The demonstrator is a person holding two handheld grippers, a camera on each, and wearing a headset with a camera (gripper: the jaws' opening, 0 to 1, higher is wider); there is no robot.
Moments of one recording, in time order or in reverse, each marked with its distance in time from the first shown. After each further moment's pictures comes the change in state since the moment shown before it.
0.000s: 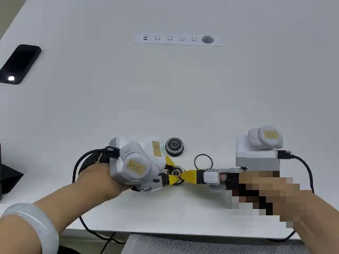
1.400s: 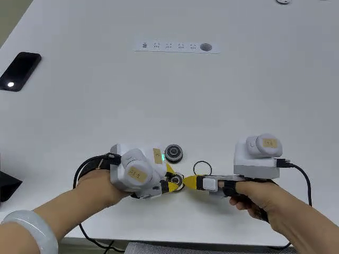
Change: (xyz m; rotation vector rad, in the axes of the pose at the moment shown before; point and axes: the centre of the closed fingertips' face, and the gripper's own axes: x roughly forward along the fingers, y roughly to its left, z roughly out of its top) left arm 0.000 0.000 0.000 0.013 0.017 -0.008; right arm 0.001 0.000 0.004 -0.023 -0.022 -0.042
